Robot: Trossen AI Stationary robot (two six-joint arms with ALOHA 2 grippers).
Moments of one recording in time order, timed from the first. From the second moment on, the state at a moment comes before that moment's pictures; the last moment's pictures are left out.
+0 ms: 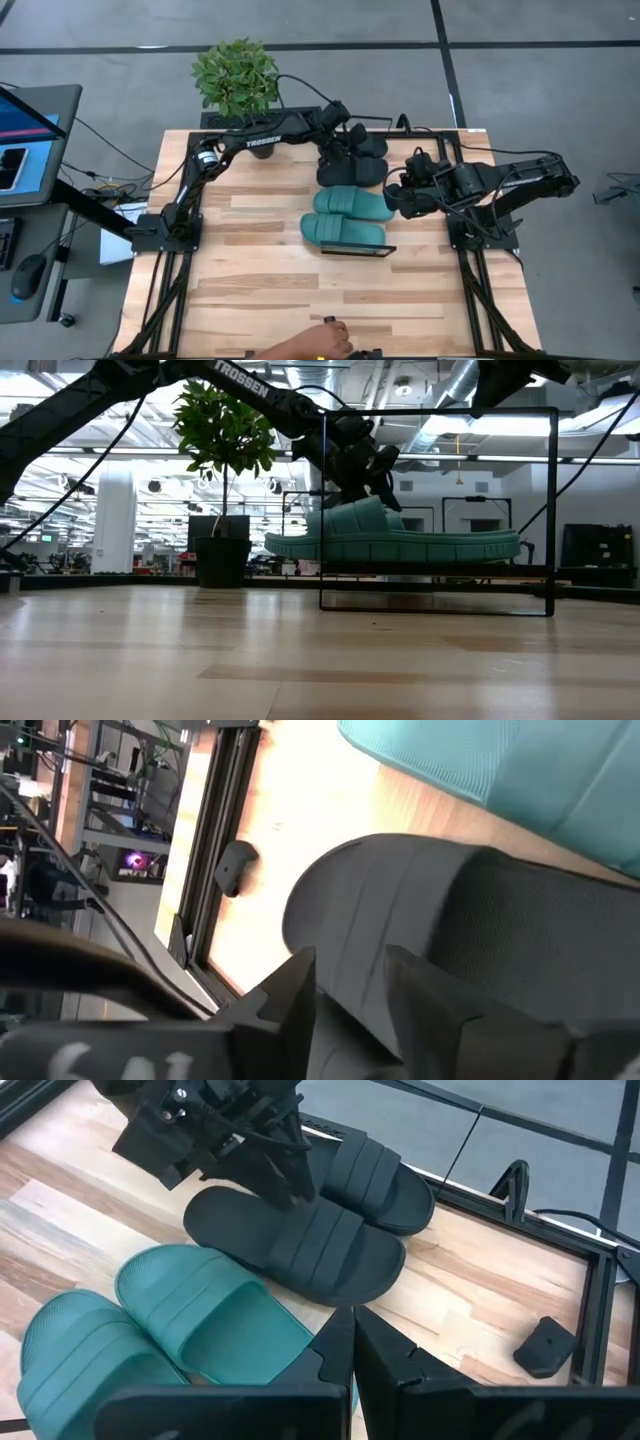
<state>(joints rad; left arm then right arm) 0.46 2.23 1.94 -0.48 0.47 1.62 0.21 1.26 1.34 -1.35 0.73 1.15</state>
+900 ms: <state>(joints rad) 0.45 1.88 1.94 -0.64 0.18 1.21 0.22 1.12 1.34 -0.97 0.76 0.39</state>
